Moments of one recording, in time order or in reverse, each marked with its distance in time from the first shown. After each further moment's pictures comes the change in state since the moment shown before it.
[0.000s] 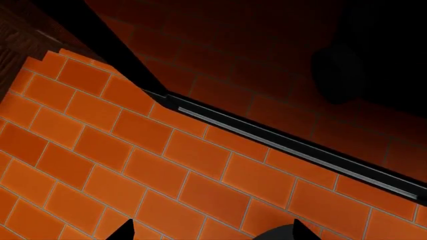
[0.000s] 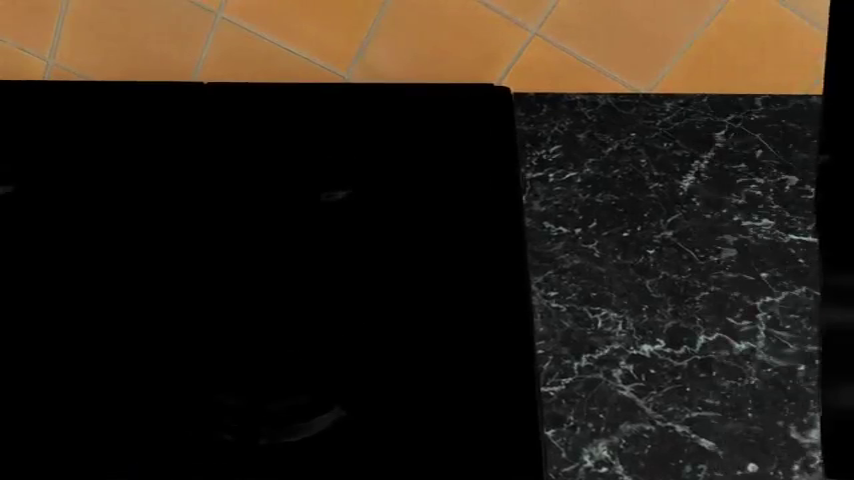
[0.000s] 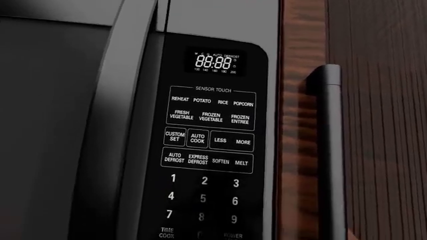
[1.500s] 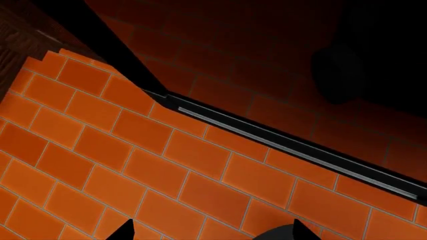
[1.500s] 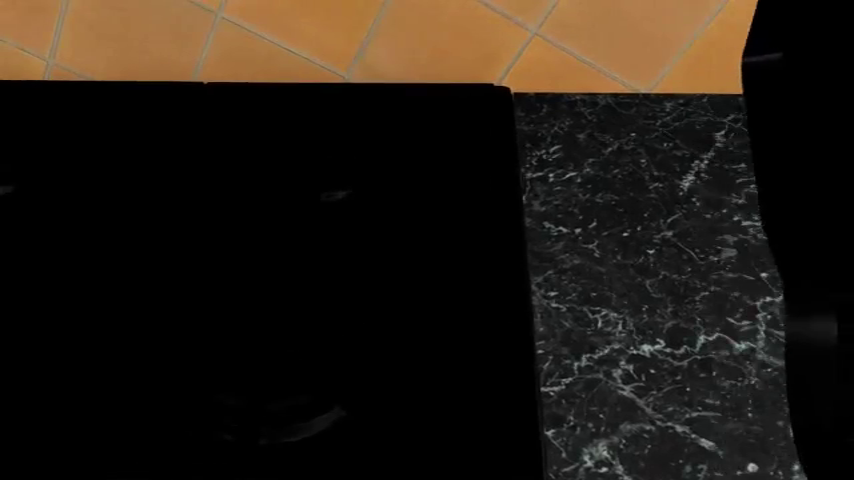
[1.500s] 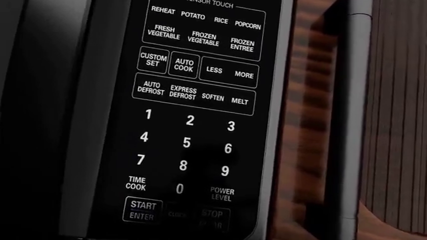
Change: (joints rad) left arm 0.000 0.000 0.000 0.000 0.000 0.000 0.000; right arm -0.089 0.026 -0.135 0.089 -0.080 -0.077 -0.102
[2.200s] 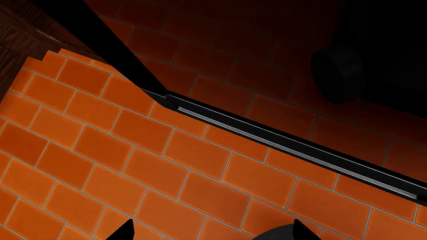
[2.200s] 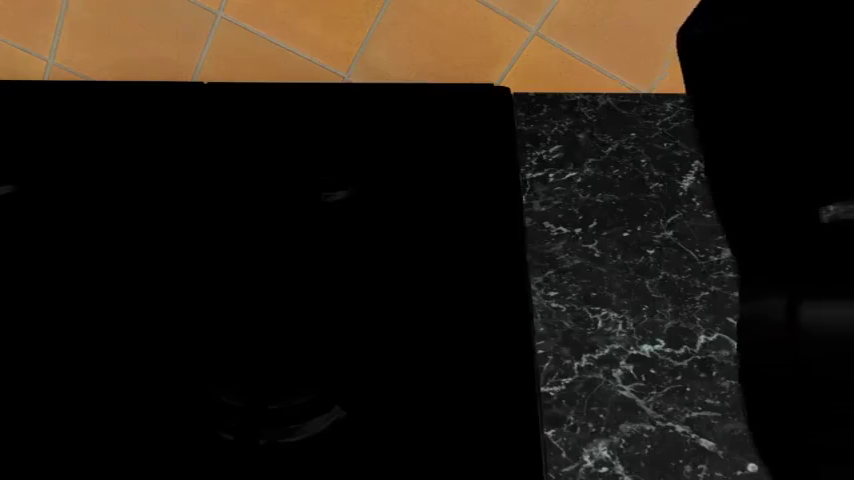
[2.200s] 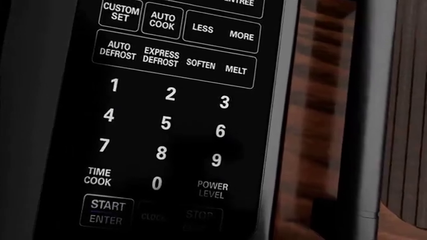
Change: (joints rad) left arm 0.000 0.000 0.000 0.000 0.000 0.000 0.000; right arm -0.005 -0.033 -0.087 0.214 -0.114 -0.150 -0.143
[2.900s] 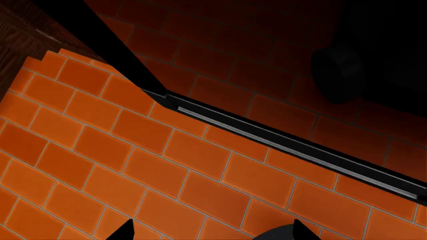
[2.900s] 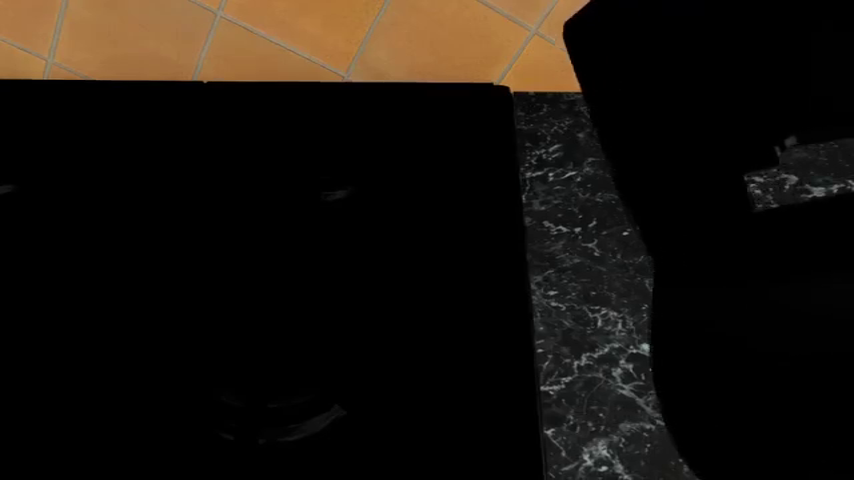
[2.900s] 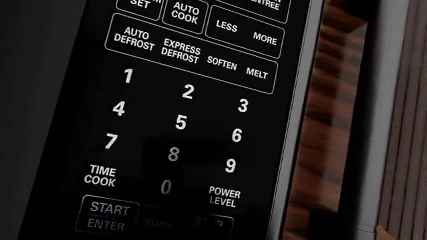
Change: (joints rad) left arm 0.000 0.000 0.000 0.000 0.000 0.000 0.000; right arm 0.026 -0.080 -0.077 0.121 -0.115 -0.040 -0.021
